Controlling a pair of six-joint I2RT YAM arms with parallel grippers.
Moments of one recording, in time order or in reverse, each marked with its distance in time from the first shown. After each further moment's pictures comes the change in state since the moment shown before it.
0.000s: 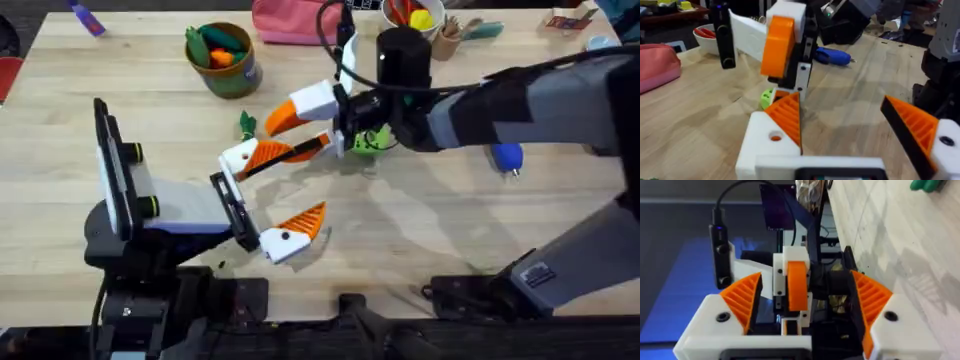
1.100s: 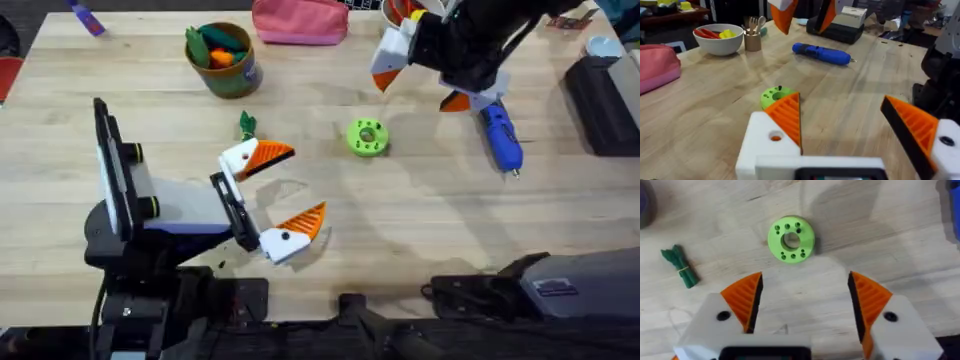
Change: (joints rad) left arm 0.000 0.000 0.000 0.000 0.002 0.003; right arm -0.066 -0.254 0.738 -1.986 1.396 -0.365
